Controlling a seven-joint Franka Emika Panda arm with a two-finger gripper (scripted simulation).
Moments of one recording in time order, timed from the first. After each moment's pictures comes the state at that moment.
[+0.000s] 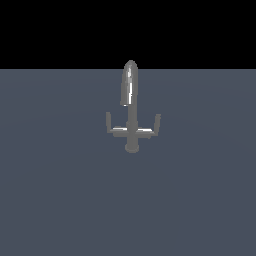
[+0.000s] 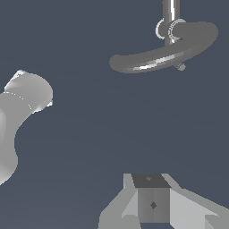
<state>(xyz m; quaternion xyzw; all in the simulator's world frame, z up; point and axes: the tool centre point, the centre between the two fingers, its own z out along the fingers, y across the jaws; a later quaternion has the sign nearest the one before) -0.135 -0.026 0.447 0.79 0.51 -0.29 0.16</state>
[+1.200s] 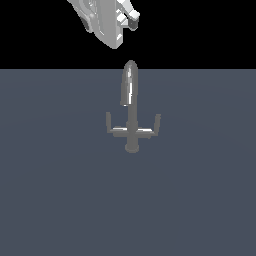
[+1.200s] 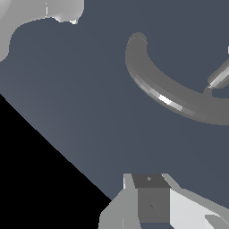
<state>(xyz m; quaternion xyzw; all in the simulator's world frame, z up) -0.054 -0.012 0.382 0.49 0.72 -0.48 0.10</state>
